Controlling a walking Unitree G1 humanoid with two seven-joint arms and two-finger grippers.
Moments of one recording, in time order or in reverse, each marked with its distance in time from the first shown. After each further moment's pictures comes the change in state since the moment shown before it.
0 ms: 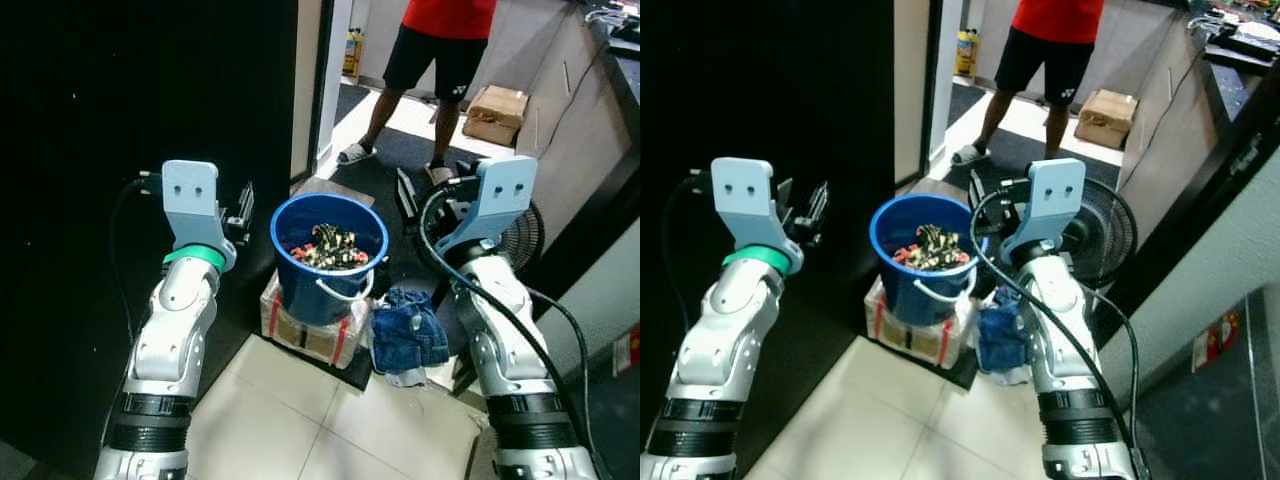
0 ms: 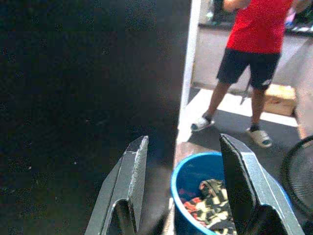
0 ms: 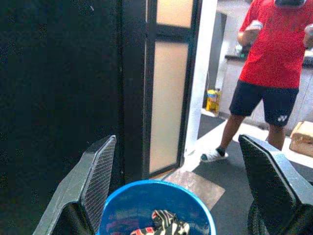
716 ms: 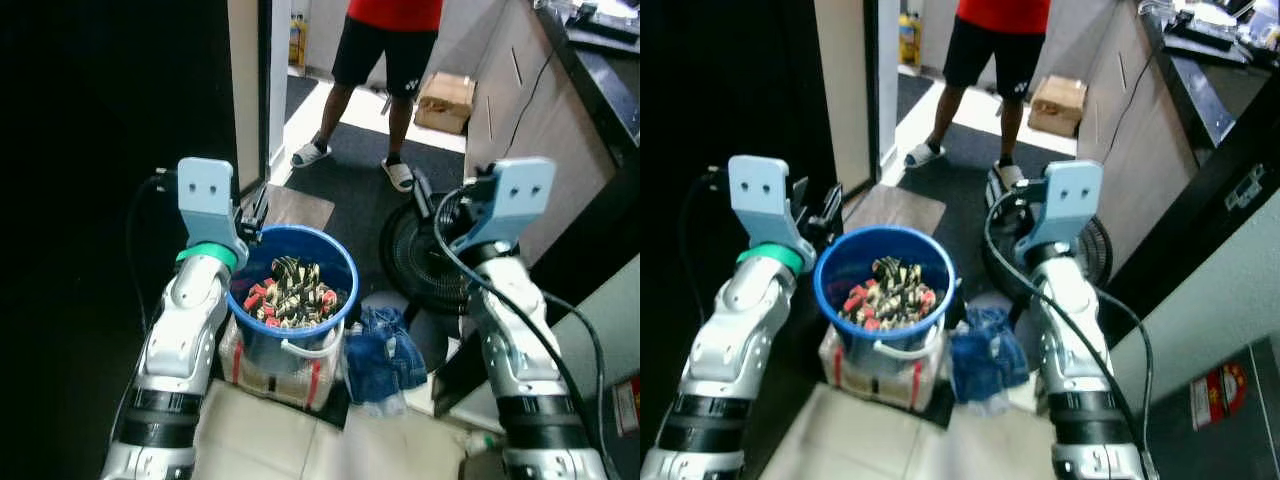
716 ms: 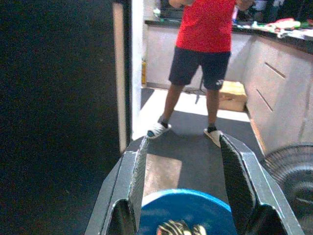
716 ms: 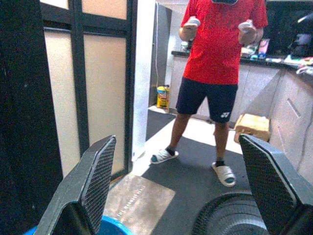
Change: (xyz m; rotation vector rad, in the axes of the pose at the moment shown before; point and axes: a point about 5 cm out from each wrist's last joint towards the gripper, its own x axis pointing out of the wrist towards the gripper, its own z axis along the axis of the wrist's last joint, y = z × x) left arm 0.001 -0.009 -0.002 -0.006 0.008 -0.031; right arm -0.004 -0.011 -0.004 -0.017 0.019 -0.044
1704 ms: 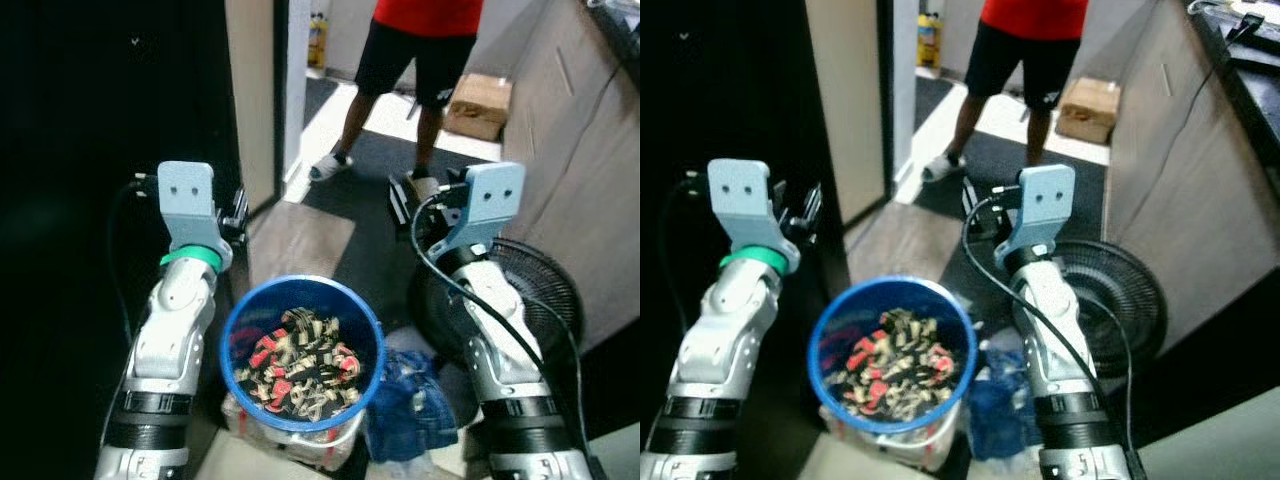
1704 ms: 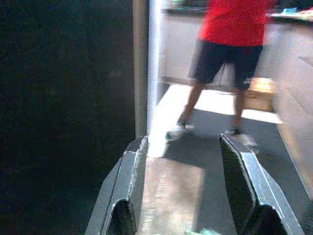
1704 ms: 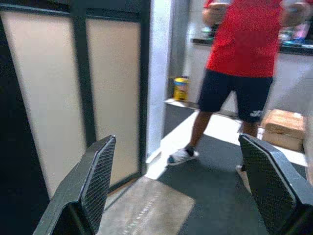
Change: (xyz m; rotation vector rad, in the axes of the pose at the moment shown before) left arm 0.000 0.002 -0.001 0.007 0.010 0.010; right arm 0.000 0.006 -0.003 0.001 0.009 0.030
